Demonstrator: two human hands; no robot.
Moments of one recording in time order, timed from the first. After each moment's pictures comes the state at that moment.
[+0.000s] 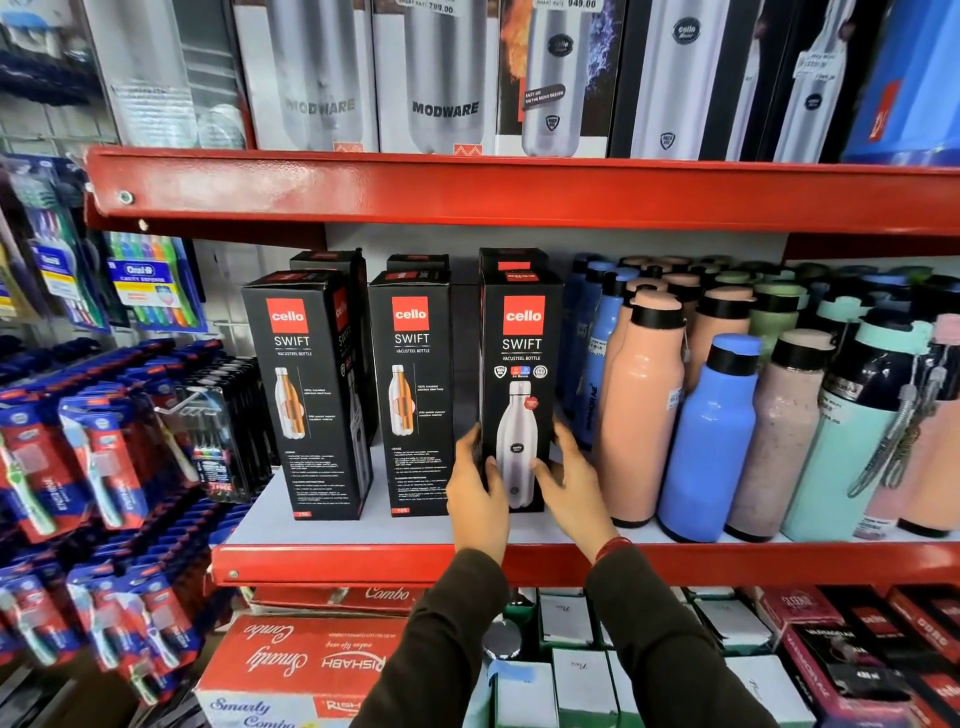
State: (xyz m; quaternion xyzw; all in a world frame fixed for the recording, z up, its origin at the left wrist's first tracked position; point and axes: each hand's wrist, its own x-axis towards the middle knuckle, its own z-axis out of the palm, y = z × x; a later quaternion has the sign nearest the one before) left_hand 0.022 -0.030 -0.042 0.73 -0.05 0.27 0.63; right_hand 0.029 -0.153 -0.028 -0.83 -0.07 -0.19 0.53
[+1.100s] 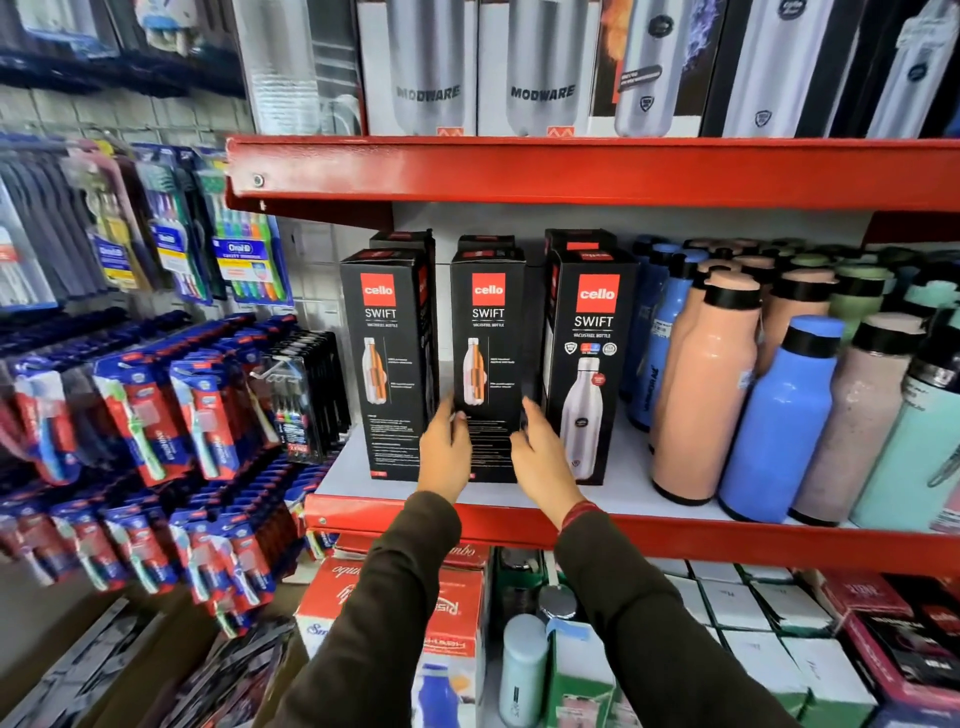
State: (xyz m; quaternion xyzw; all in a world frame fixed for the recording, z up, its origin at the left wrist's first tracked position) left_hand 0.023 0.089 -0.020 0.78 -0.02 0.23 0.58; right_hand 0.004 -0.036 -0.002 -0.83 -0.09 -0.12 0.54
